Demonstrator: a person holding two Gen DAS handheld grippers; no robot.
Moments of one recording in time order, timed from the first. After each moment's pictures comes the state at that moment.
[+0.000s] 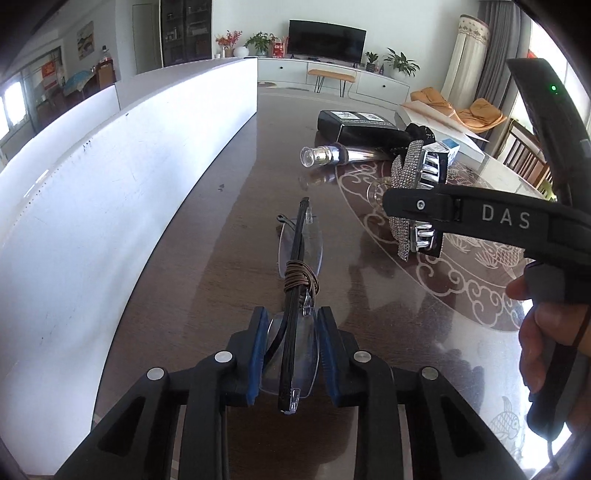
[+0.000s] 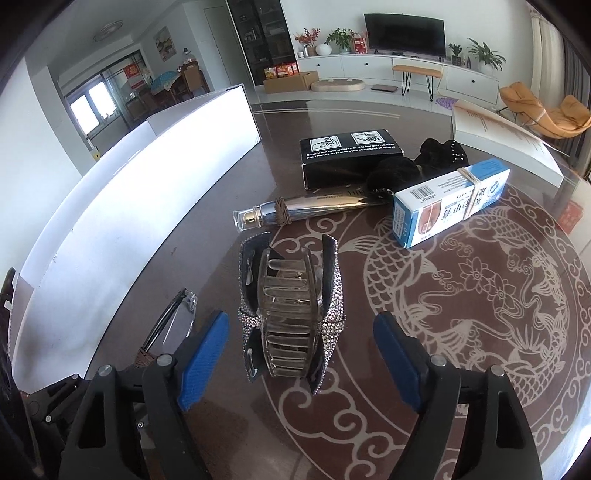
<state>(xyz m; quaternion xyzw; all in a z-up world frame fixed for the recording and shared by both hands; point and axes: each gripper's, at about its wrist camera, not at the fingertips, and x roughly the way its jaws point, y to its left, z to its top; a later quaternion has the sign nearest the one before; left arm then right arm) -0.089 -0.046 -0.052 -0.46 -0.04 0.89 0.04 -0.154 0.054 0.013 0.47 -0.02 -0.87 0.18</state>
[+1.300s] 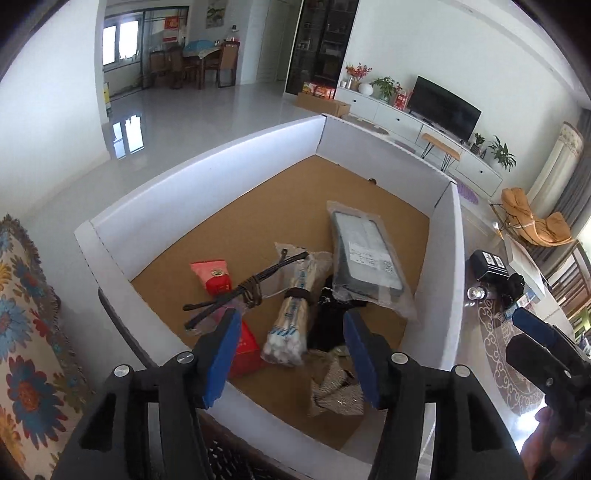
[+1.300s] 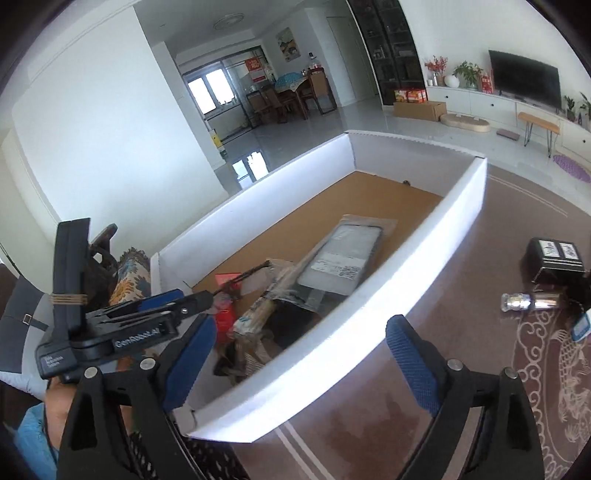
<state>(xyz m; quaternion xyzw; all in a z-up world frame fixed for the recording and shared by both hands) -0.016 -0.261 0.038 -0.40 -0.15 0.89 -0.14 -0.082 -0.086 0.096 0.38 0.01 -0.86 0.35</state>
